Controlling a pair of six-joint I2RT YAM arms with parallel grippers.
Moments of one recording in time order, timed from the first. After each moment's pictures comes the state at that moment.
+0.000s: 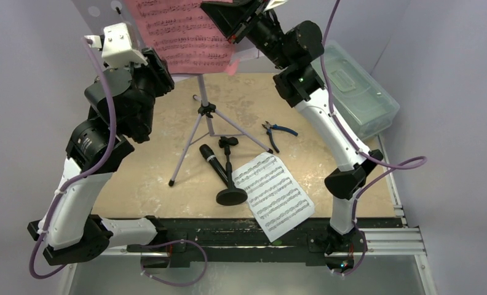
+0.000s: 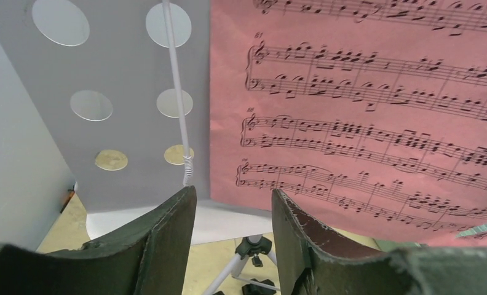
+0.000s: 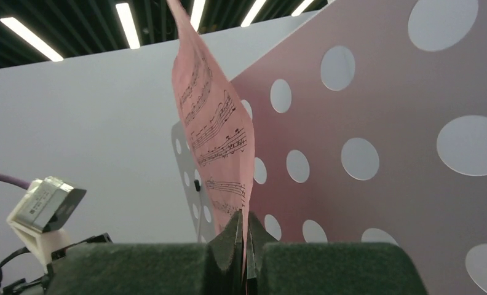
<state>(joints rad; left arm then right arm) -0.76 1.21 1.96 -0.71 -0.86 -0.20 0.69 1.89 2.35 0.26 -0.34 0.60</state>
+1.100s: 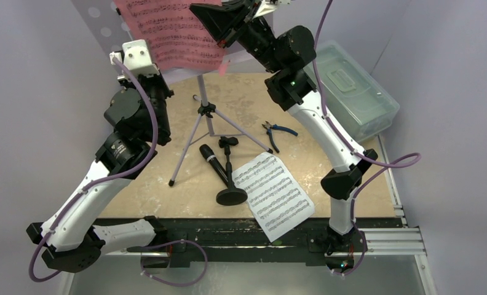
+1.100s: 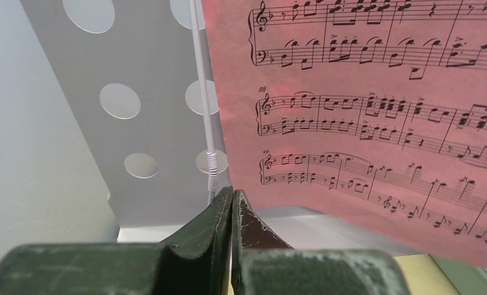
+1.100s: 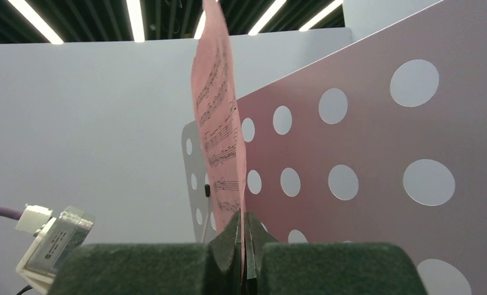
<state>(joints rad) -0.76 1.10 1.55 -0.15 -1.03 0.17 0.76 1.93 2.37 0.29 -0.33 0.46</state>
